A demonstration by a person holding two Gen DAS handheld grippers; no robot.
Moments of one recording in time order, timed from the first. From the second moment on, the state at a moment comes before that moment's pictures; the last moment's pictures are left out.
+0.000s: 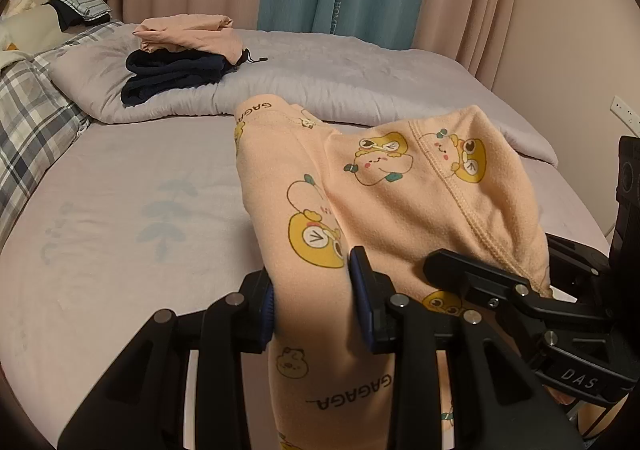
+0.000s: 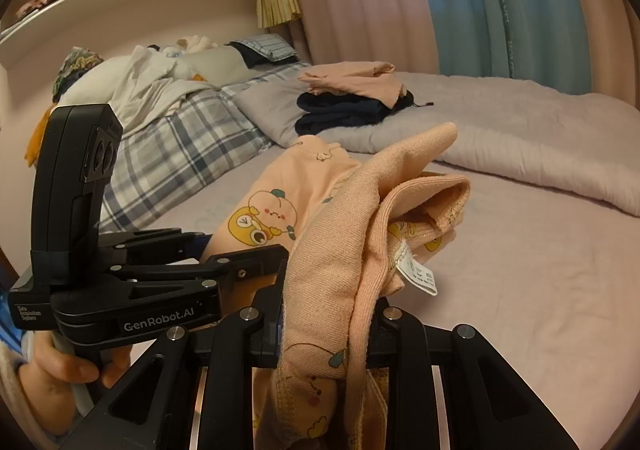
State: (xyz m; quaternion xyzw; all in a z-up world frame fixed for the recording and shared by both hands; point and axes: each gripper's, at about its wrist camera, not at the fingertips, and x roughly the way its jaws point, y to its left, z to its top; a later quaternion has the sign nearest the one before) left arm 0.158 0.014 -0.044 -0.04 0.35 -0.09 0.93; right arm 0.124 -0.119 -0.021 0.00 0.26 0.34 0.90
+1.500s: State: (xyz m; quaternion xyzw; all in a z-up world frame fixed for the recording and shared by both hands) left arm 0.201 0.011 -0.077 -0.03 0.38 -0.08 0.92; right arm 0.146 -0.105 -0.044 0.02 0.29 0.33 0.90
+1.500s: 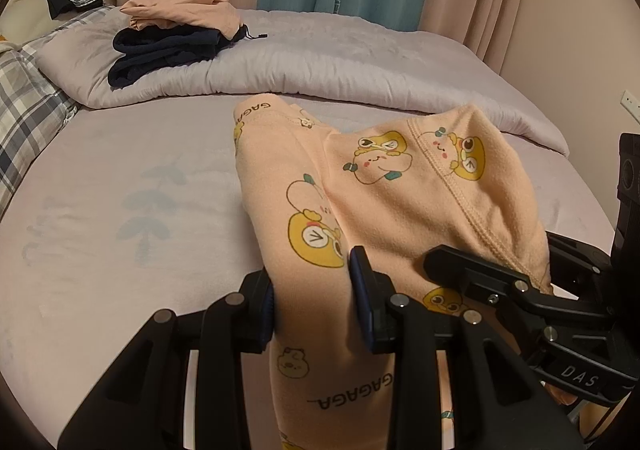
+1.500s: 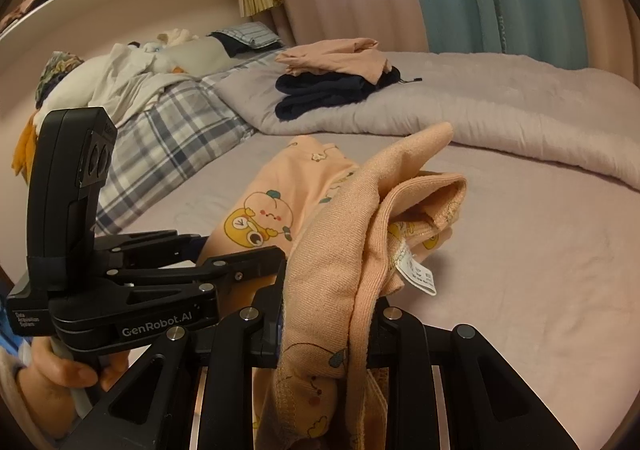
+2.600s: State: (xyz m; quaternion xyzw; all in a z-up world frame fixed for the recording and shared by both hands) left arm 0.234 0.009 -0.117 -0.03 0.42 -0.07 0.90; right arm 0.177 -0.103 -0.073 0.02 0.34 0.32 0.89
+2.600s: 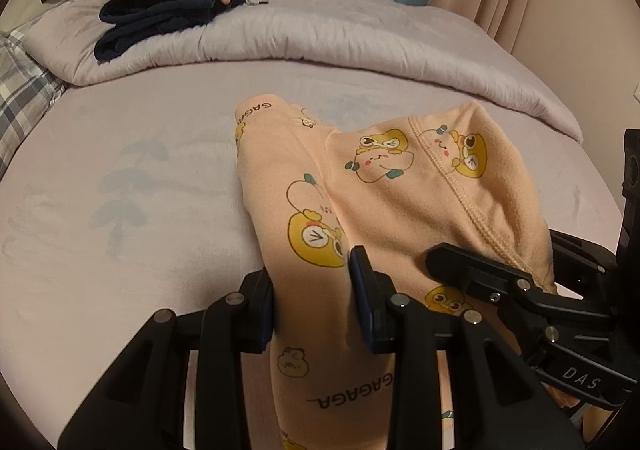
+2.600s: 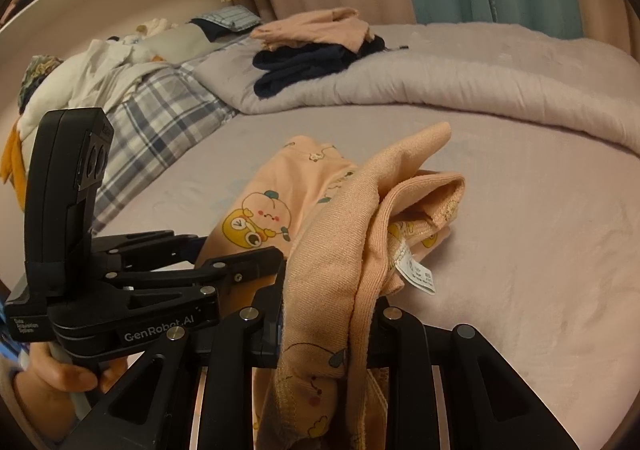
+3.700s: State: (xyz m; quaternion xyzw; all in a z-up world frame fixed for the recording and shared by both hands) left arm 0.210 0.050 -0.154 -0.06 0.46 0.00 0.88; right arm 0.180 -0.160 -0.122 0.10 0.44 0.26 0.85
